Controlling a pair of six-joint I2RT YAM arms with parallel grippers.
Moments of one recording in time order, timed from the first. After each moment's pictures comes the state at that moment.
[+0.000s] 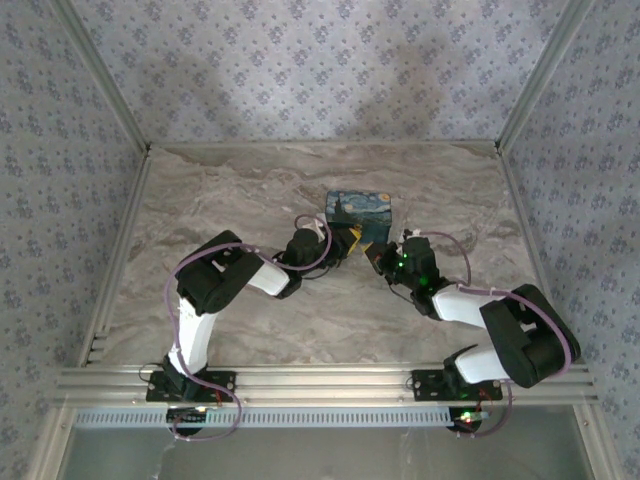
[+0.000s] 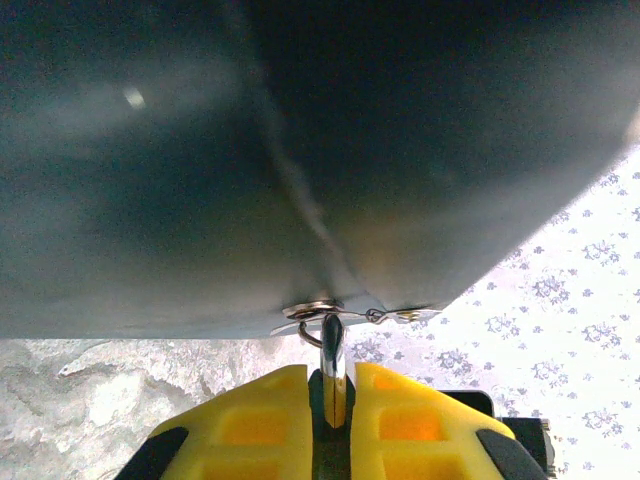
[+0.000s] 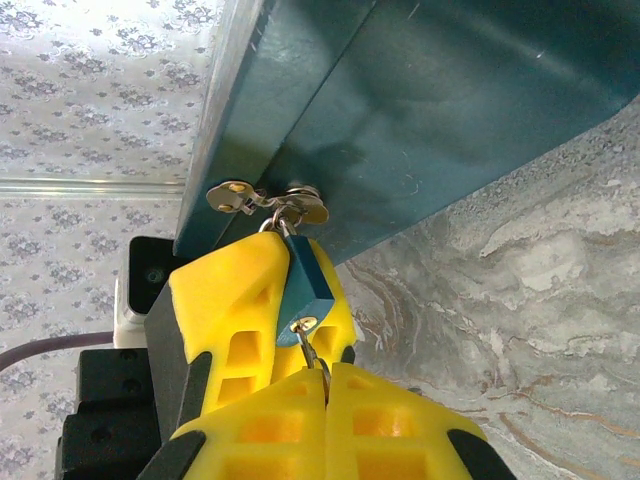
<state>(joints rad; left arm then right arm) -0.81 2.07 0.87 1.03 0.17 -1.51 0.45 1.38 0.36 0.61 -0.22 1.27</state>
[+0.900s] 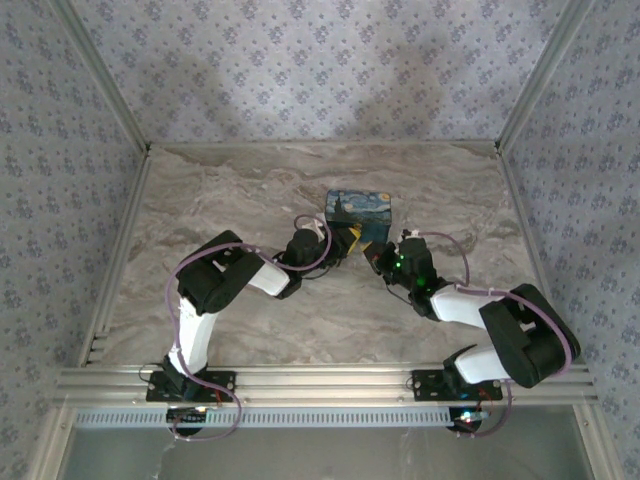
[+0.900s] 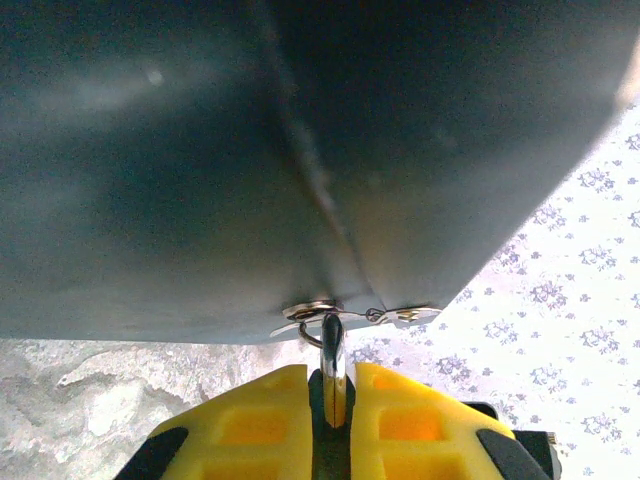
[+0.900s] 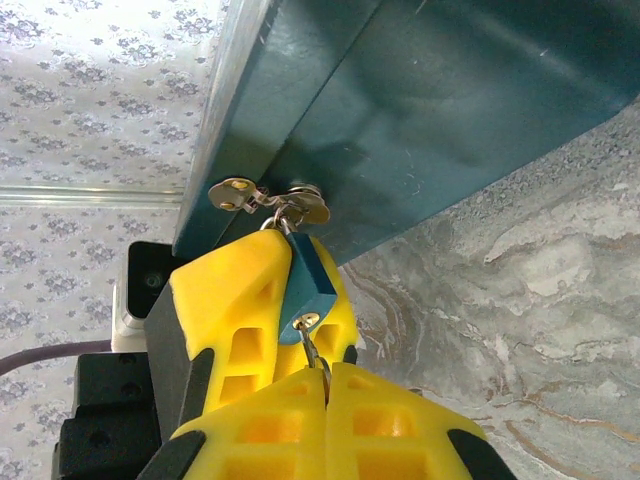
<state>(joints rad) -0.81 2.07 0.87 1.04 0.16 -1.51 0.49 1.38 0.37 0.61 -0.16 1.28</state>
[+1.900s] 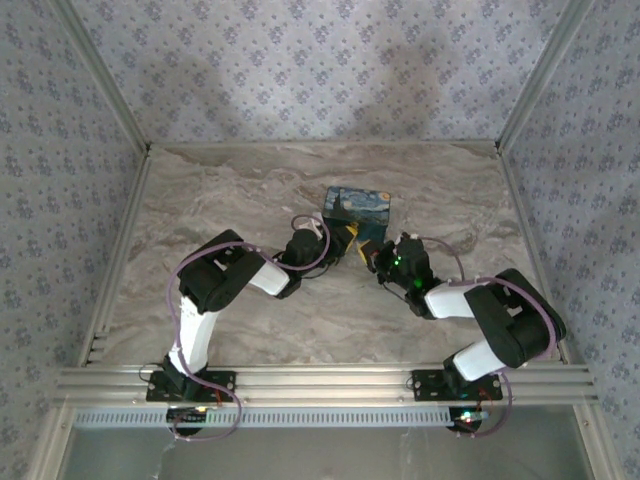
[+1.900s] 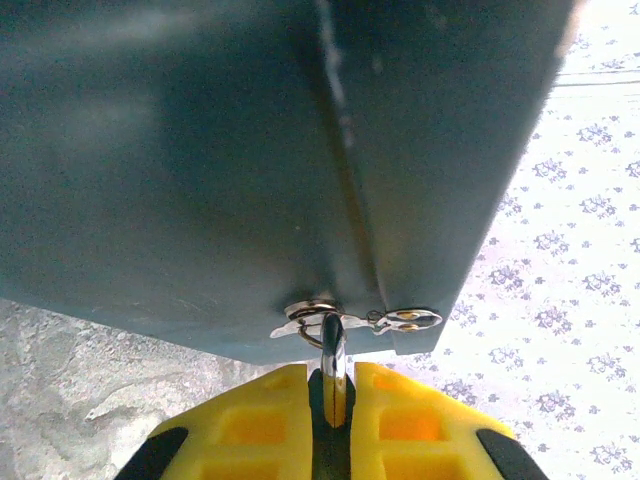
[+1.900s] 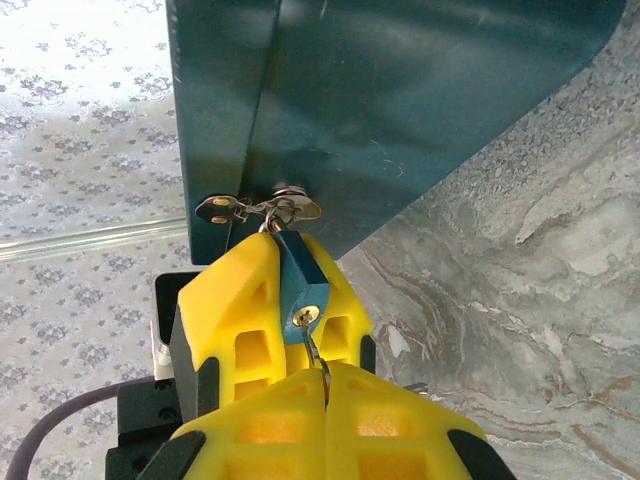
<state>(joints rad) -0.81 2.08 0.87 1.05 0.11 -1.51 0.49 1.49 0.36 0.79 -0.18 1.50</state>
